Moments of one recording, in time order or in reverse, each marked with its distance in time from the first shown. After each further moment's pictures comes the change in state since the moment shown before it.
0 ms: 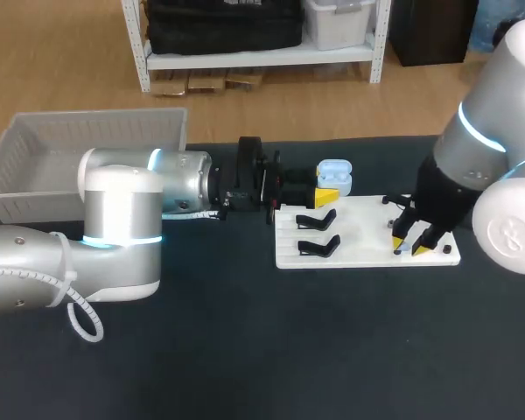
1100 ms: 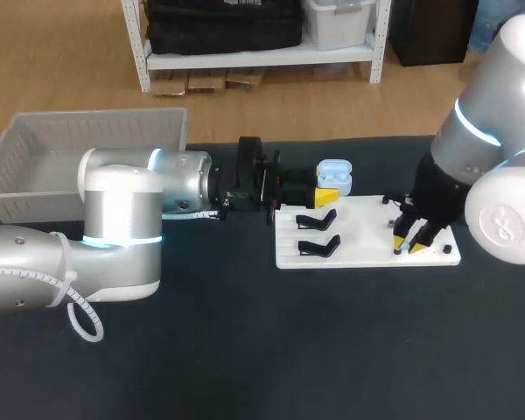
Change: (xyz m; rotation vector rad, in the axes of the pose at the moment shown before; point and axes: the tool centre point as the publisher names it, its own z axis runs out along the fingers) left arm 0.000 0.000 0.000 0.000 0.000 0.000; right arm -0.003 0.003 -0.001 0.007 0.016 0.009
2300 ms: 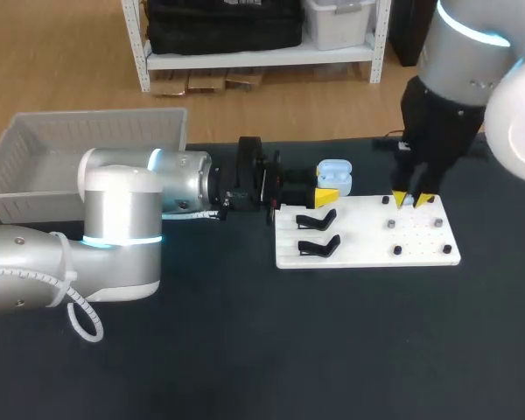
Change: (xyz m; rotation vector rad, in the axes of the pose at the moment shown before) left arm 0.000 0.000 0.000 0.000 0.000 0.000; right arm 0.050 0.050 -0.141 0.122 -0.007 -0.235
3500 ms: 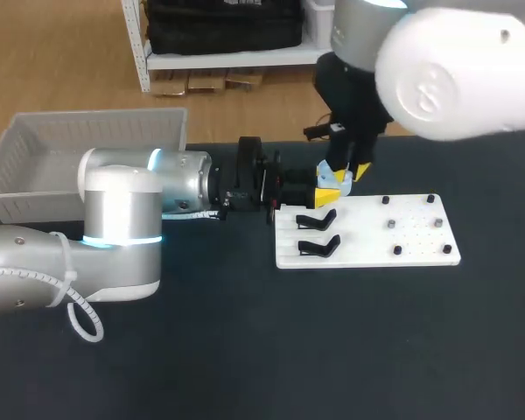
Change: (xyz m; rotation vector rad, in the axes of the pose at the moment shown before) left arm 0.000 0.000 0.000 0.000 0.000 0.000; right arm -0.026 0.080 -0.009 0.043 0.015 -0.412
